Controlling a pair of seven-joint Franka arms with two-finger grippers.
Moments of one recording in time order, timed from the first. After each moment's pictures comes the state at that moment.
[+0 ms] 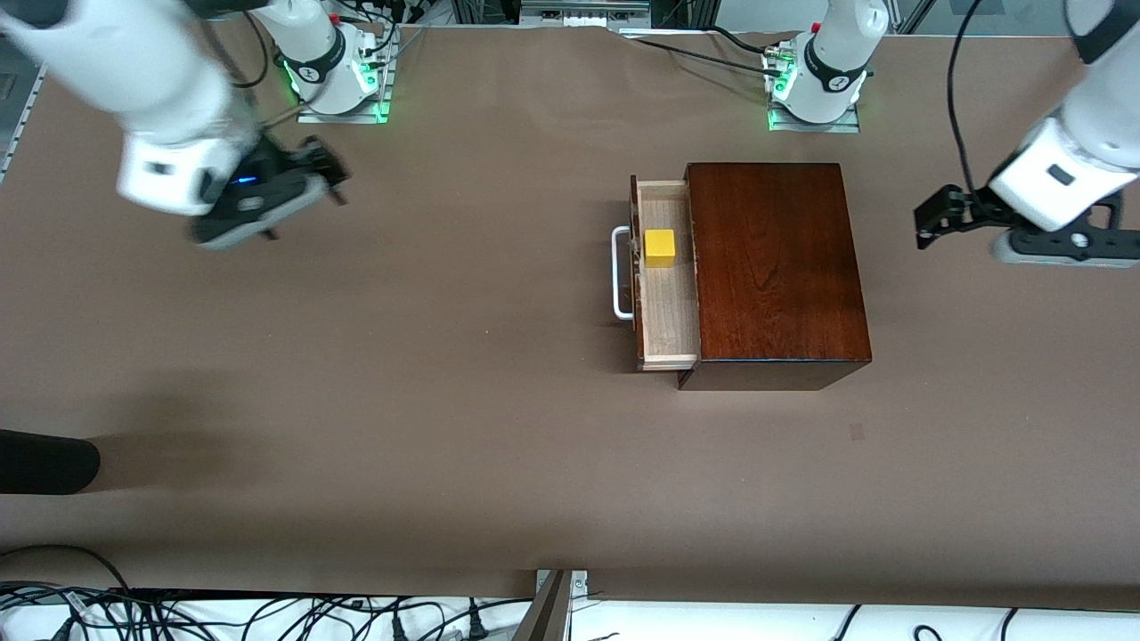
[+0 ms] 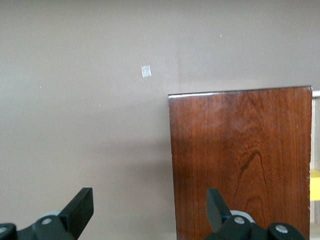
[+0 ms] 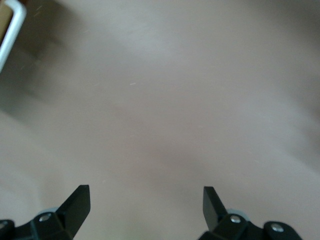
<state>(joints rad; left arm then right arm) -0.04 0.01 -0.03 -1.66 0.02 1.67 -0.05 0.25 0.08 0.20 -1.62 0.04 1.66 -0.17</state>
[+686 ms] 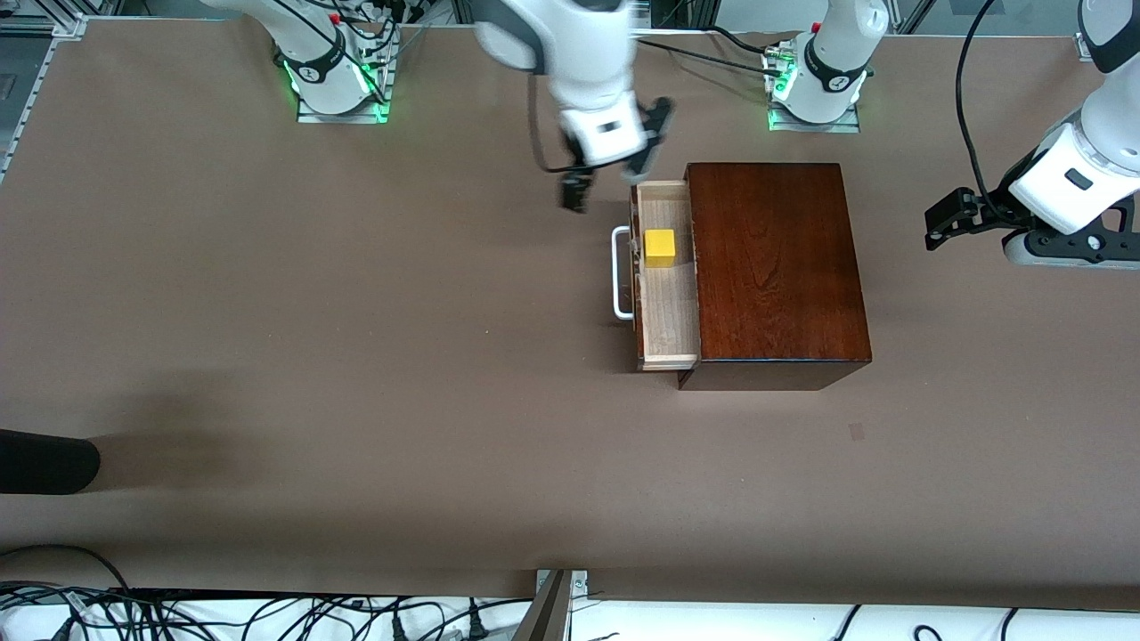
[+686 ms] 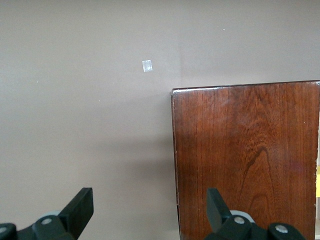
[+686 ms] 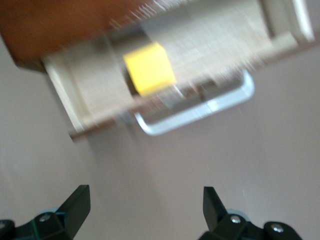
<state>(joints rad) -0.04 0.01 -0.03 -1.68 0.01 1.66 -0.03 0.85 0.53 0.21 -1.34 -0.17 1.91 -0.17</state>
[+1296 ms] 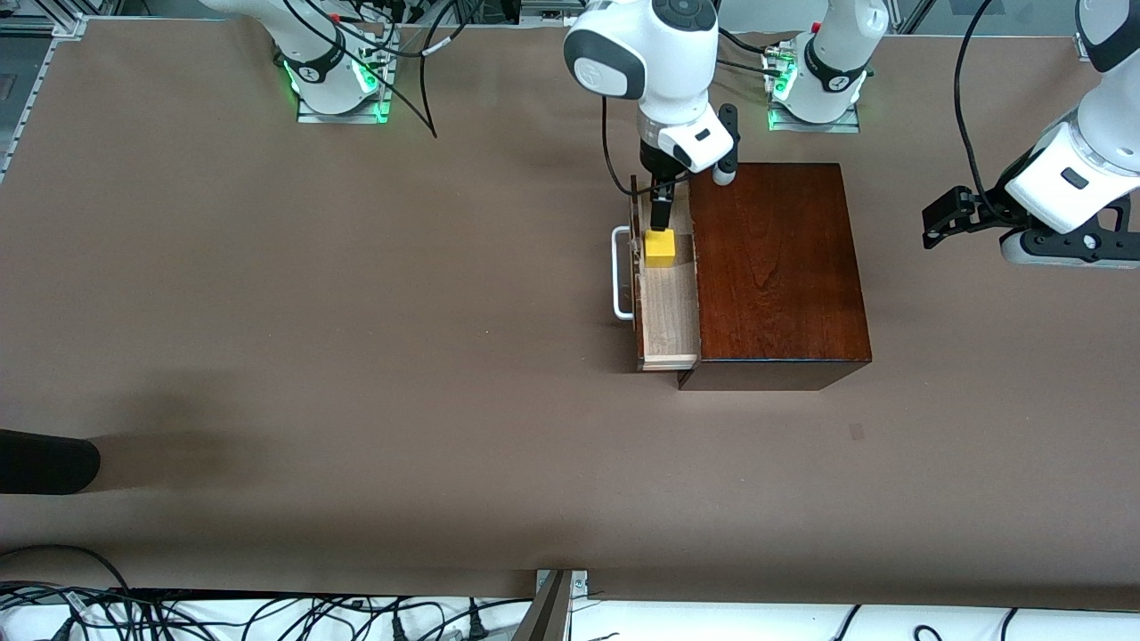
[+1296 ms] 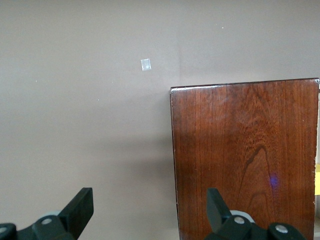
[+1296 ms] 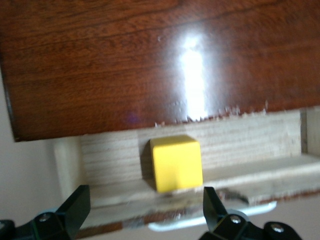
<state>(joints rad) -0.04 0.01 -0.03 -1.68 0.01 1.65 -0.03 0.93 0.77 0.19 -1.11 -0.25 2.00 -0.37</state>
